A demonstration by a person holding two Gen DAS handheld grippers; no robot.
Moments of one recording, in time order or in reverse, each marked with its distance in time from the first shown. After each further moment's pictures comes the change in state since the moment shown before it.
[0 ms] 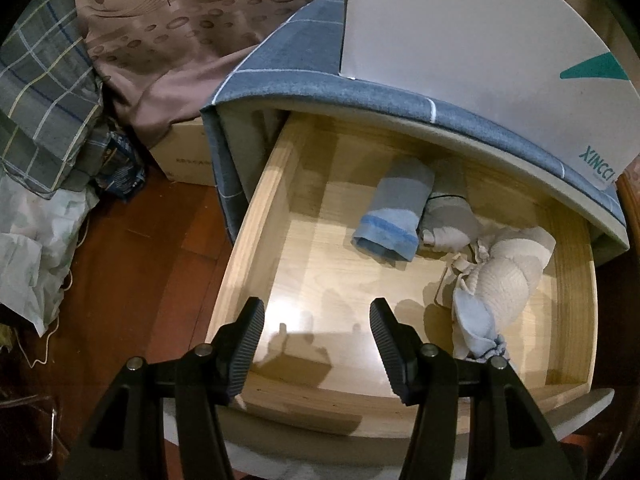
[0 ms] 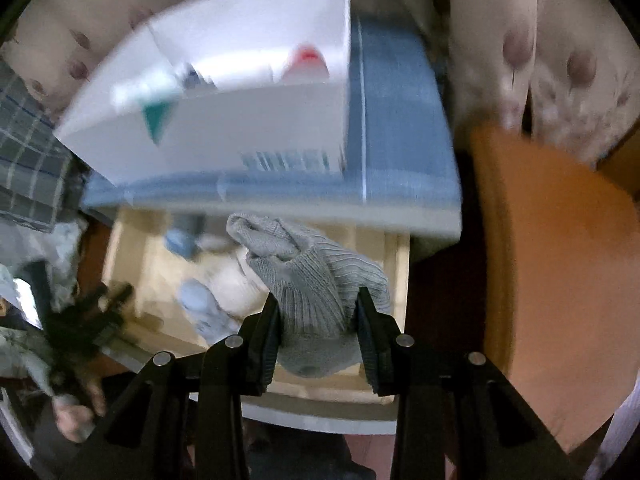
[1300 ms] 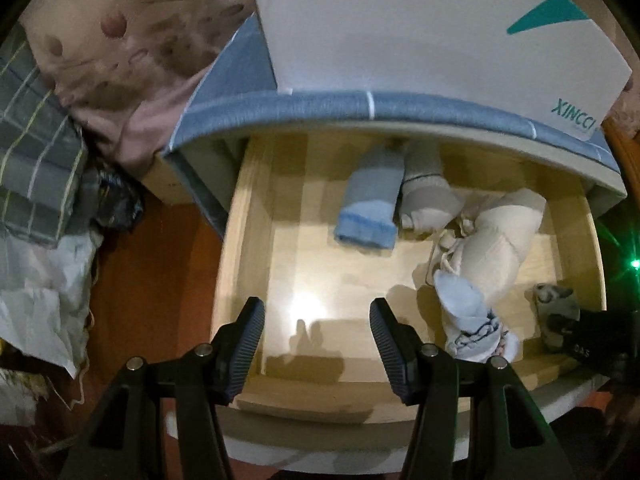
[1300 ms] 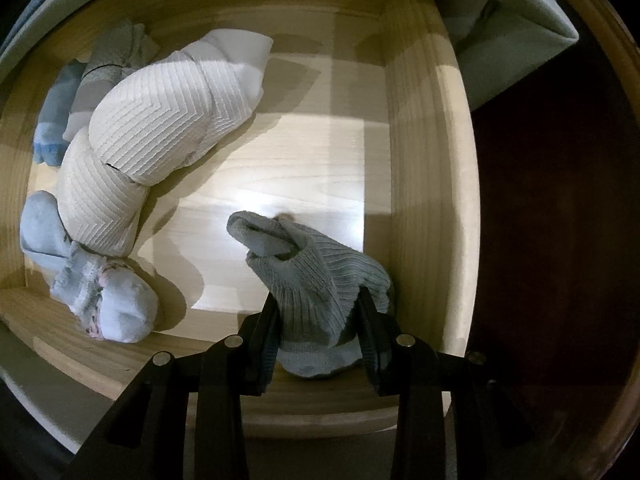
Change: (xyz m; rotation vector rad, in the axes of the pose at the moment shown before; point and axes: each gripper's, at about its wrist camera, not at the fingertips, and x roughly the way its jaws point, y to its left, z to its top) left arm -0.006 -0.029 0.006 0.174 0.051 0.037; right arm 0.207 -0.001 -0.089 0.058 0.320 -0.150
